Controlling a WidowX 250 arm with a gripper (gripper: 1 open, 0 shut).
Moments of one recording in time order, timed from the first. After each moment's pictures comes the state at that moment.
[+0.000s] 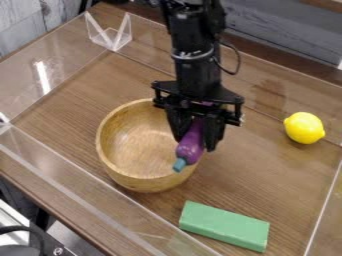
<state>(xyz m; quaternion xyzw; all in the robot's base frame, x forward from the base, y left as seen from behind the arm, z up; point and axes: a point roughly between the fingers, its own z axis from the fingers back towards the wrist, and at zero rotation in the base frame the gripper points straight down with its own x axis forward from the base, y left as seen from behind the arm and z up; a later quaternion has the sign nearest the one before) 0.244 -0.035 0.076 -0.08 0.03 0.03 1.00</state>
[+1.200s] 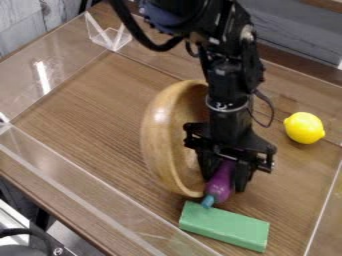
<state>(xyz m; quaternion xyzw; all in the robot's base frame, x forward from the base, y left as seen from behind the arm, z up) 0.242 -0.069 0.033 -0.08 0.03 0.02 1.00</state>
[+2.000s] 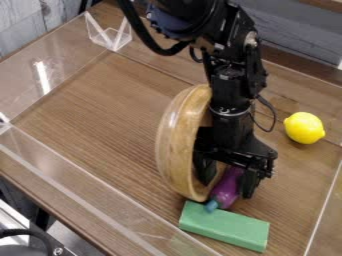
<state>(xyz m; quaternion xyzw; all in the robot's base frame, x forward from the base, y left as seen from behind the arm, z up) 0.244 -0.069 0.029 -0.08 0.04 0.02 1.00</state>
